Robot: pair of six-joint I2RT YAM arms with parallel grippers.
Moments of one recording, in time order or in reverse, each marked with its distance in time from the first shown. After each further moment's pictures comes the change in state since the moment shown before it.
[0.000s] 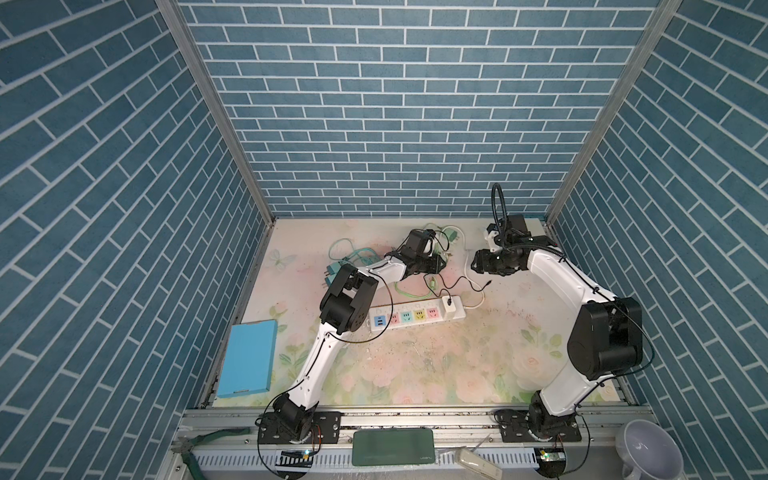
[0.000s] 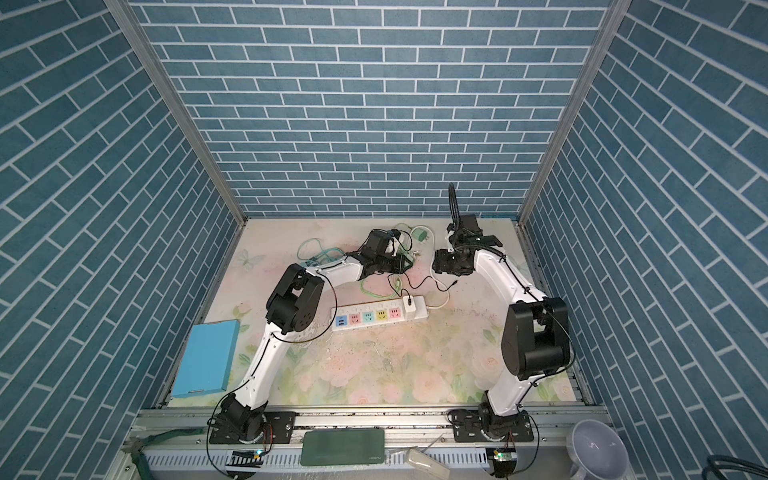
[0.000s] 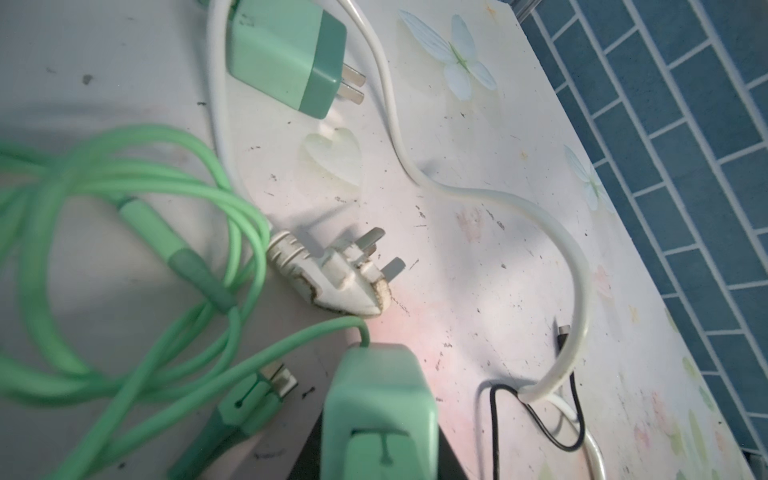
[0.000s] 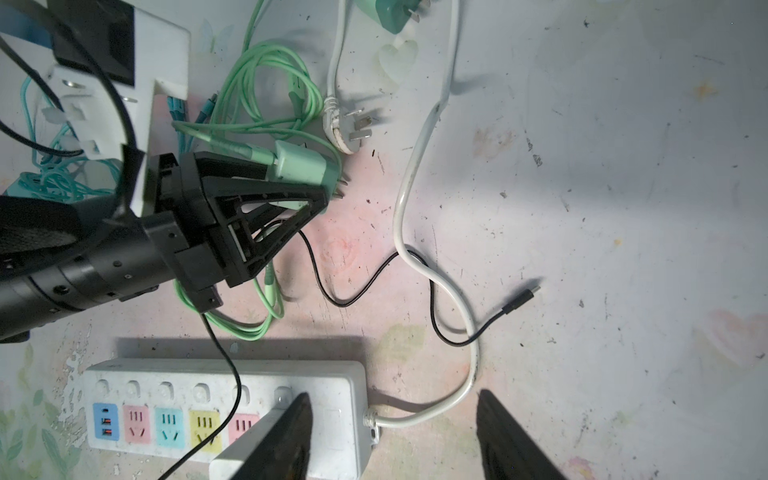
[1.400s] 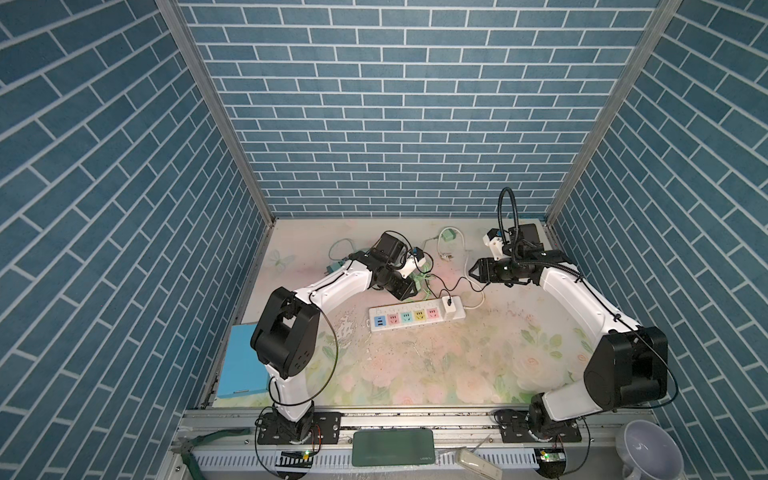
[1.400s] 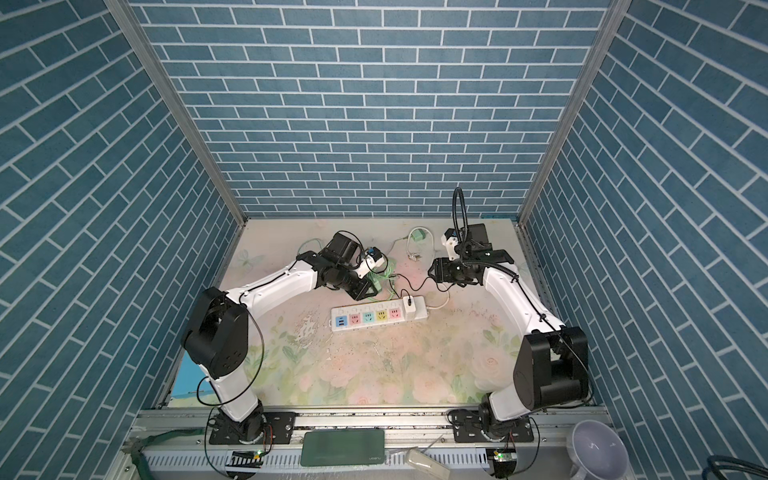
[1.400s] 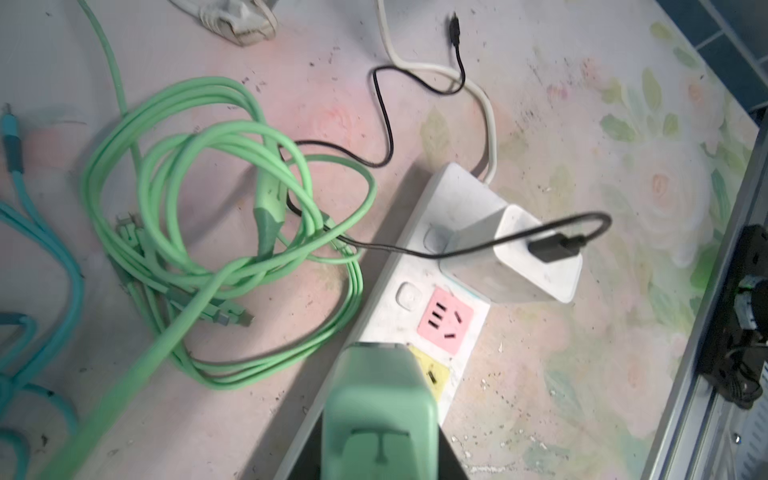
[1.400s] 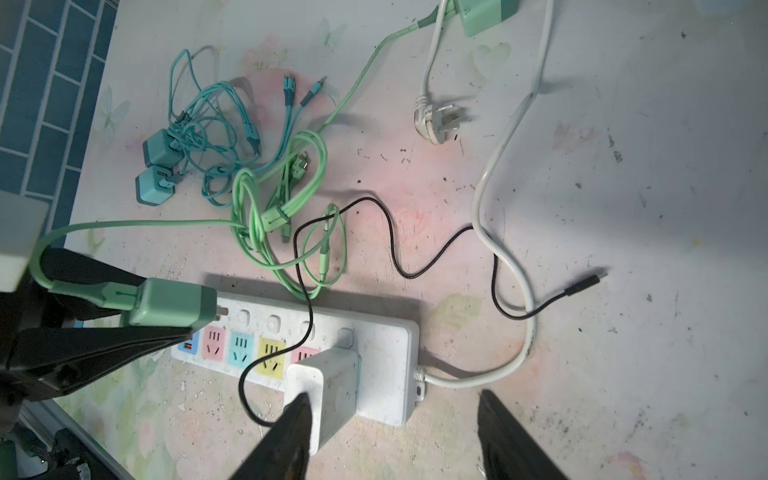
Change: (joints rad) left arm 0.016 -0.678 -0.510 -0.533 0.029 0.555; right arm -0.003 -0.203 -0.163 0.048 -0.169 -0.069
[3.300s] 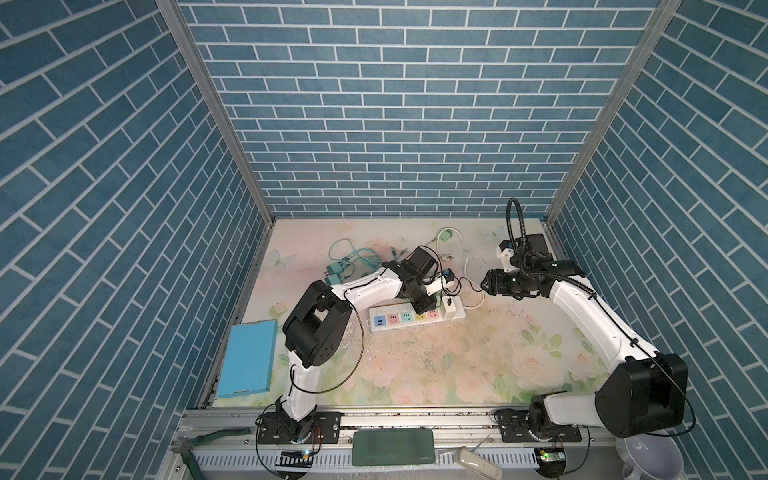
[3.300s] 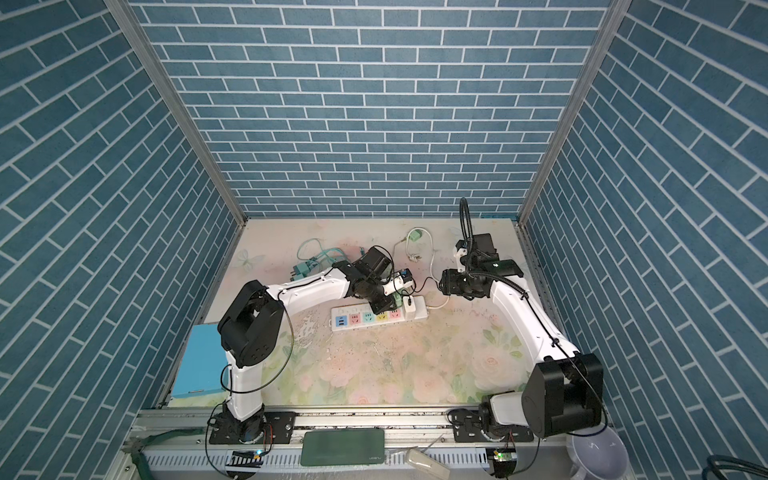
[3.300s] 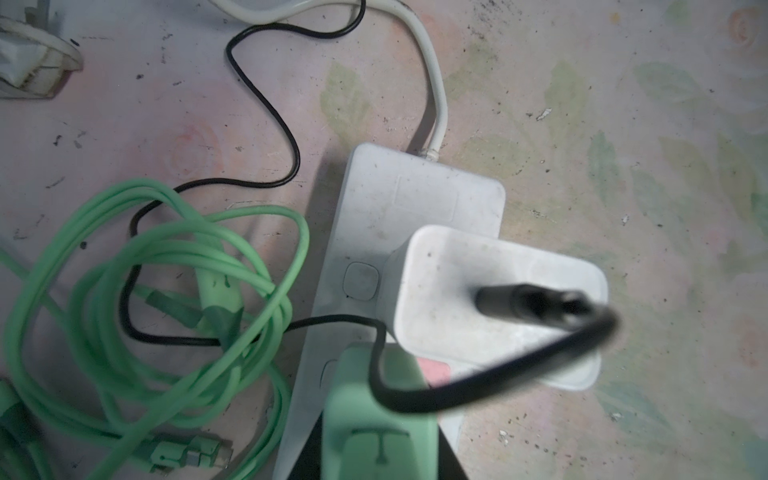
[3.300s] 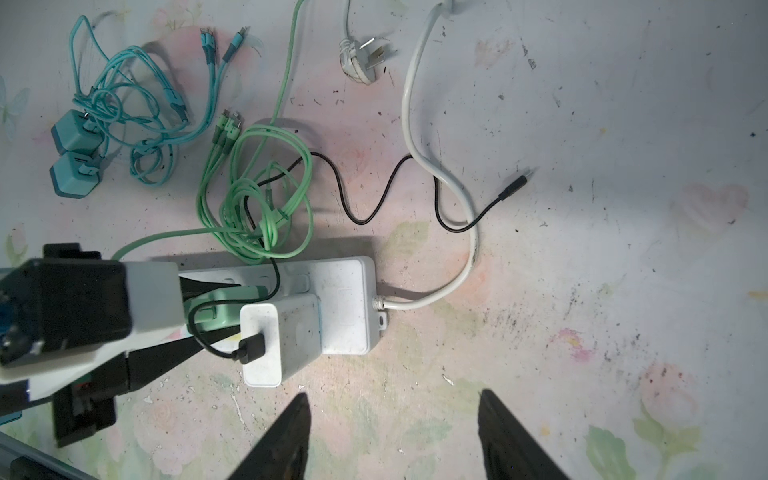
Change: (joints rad) left arm -0.168 0.195 0.103 0.043 -0.109 0.199; right arm 0.000 -0.132 -0.074 -0.128 0.142 0.070
